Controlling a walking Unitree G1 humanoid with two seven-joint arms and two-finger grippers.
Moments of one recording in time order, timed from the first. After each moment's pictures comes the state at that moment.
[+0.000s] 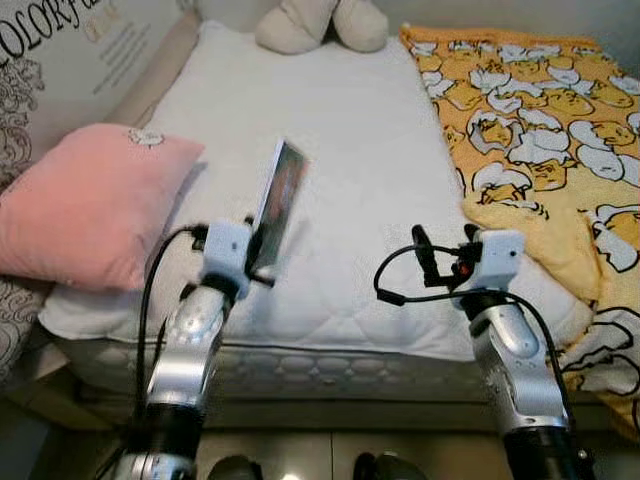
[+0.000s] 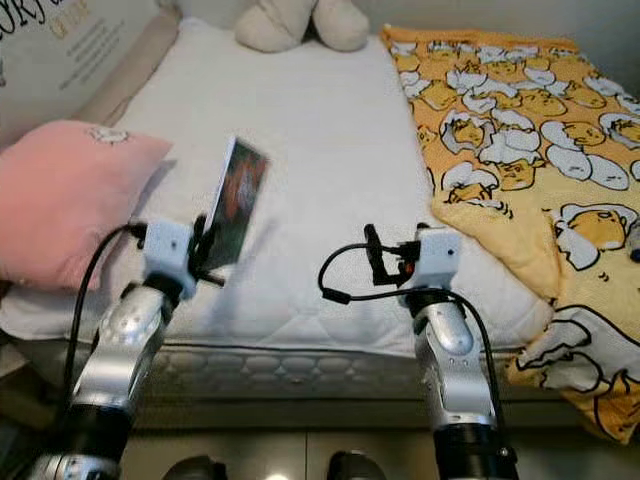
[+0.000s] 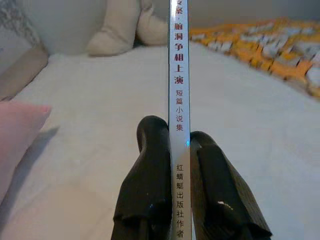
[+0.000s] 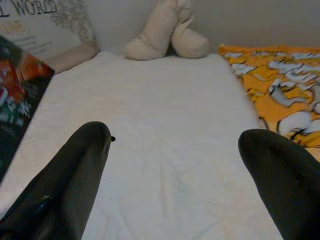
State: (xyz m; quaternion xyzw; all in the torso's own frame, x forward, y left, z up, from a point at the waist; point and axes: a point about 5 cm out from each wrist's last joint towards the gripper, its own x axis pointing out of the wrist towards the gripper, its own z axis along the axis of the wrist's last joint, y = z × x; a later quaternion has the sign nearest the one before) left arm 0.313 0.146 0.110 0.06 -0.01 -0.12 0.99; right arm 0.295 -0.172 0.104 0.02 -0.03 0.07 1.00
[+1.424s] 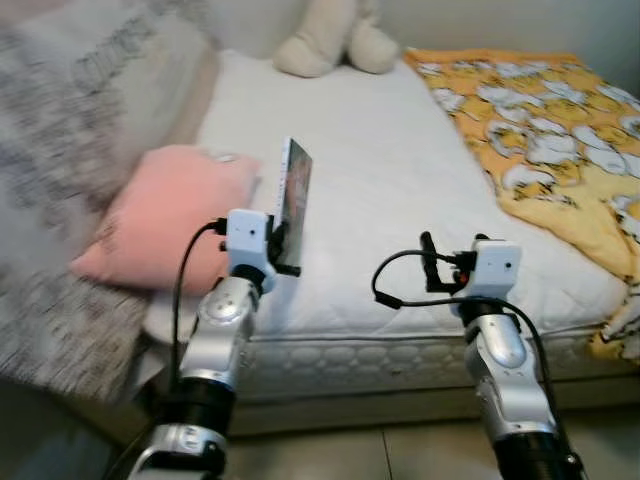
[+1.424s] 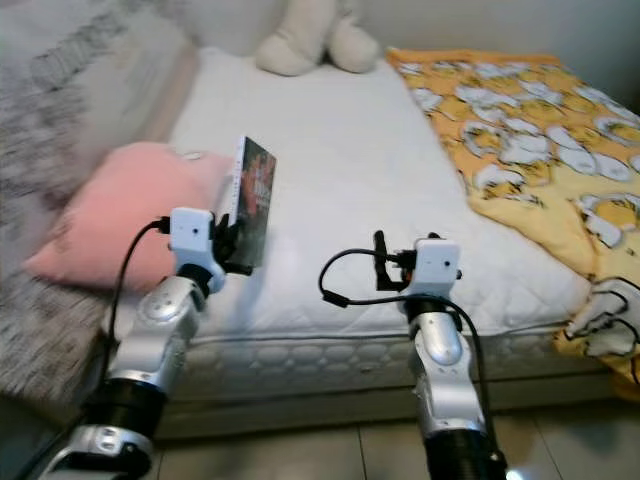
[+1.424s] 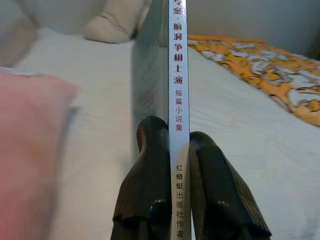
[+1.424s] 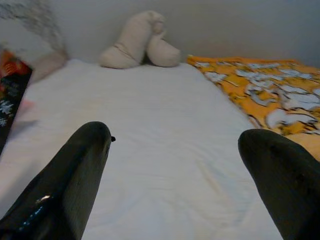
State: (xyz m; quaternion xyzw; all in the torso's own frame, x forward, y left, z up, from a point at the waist) left arm 0.327 0.107 0.100 -0.04 0.04 -0.13 0.99; right arm 0.291 -0.176 0.089 0.00 -0.02 0.00 1.00
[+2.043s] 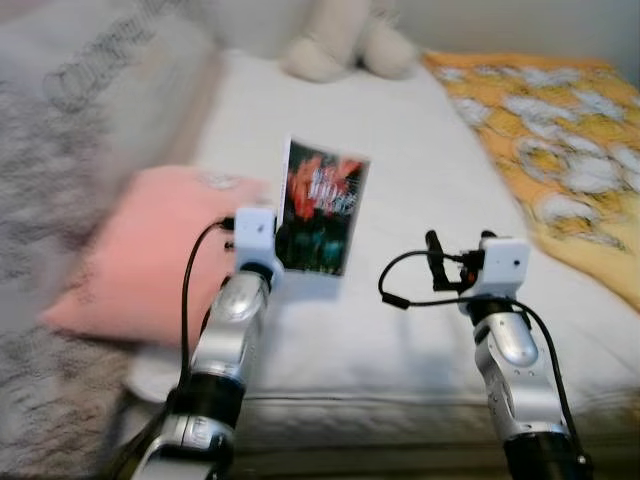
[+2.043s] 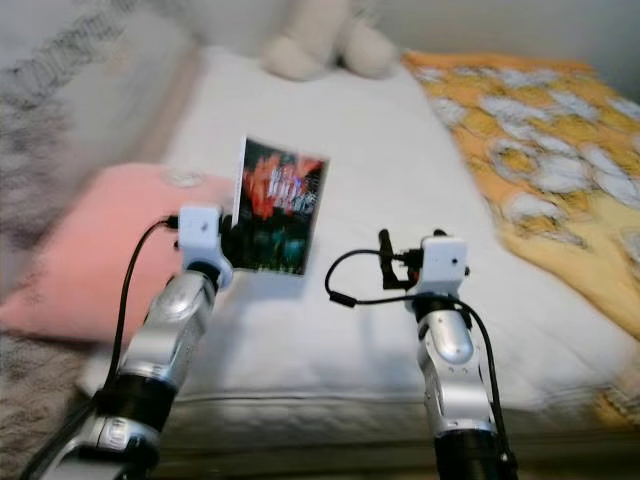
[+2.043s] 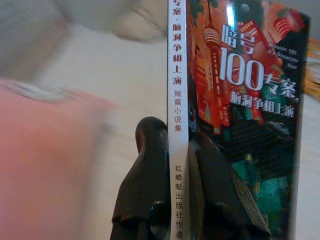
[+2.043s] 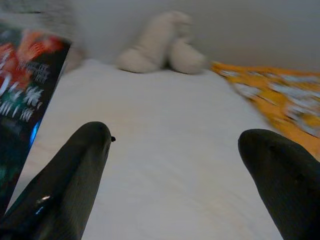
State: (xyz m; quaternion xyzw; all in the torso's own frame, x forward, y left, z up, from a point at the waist) left arm 0.339 0.109 0.108 -0.01 0.04 -0.08 1.00; right arm 0.292 -0.174 0.096 -0.01 -0.03 0.03 1.00
